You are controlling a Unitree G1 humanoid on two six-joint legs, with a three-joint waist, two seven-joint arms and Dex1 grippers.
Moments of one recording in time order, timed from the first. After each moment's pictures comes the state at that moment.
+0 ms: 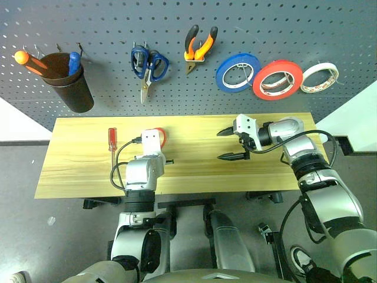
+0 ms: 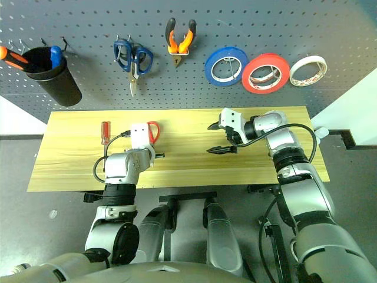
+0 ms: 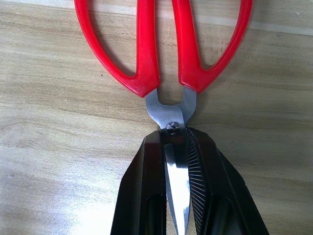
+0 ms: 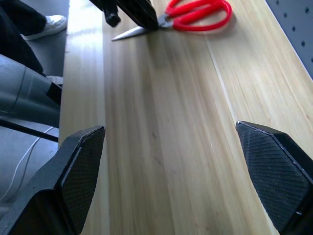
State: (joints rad) left arm -0.59 -0.14 0.21 0.14 -0.05 1.11 0.31; right arm -0.91 -0.51 0.22 0.93 0.00 -0.21 1.36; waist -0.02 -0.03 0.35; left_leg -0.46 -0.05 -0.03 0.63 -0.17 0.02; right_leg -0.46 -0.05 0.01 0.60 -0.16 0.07
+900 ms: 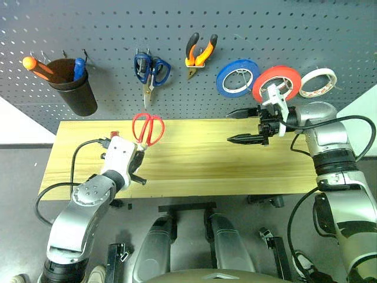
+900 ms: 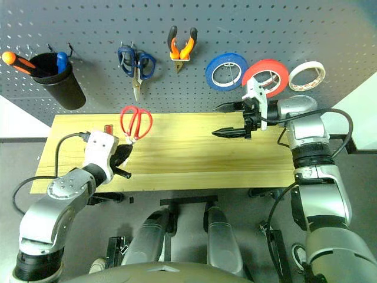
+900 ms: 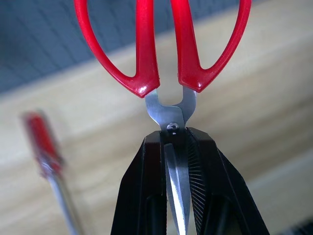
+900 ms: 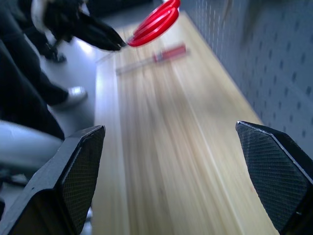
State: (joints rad) left arm -0.03 0.42 0.05 -0.69 -0.16 0.85 -0.23; right arm -0.86 -0.62 0.02 0.51 0.28 0.26 1.52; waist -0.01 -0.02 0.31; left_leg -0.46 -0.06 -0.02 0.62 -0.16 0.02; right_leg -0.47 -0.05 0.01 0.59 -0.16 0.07
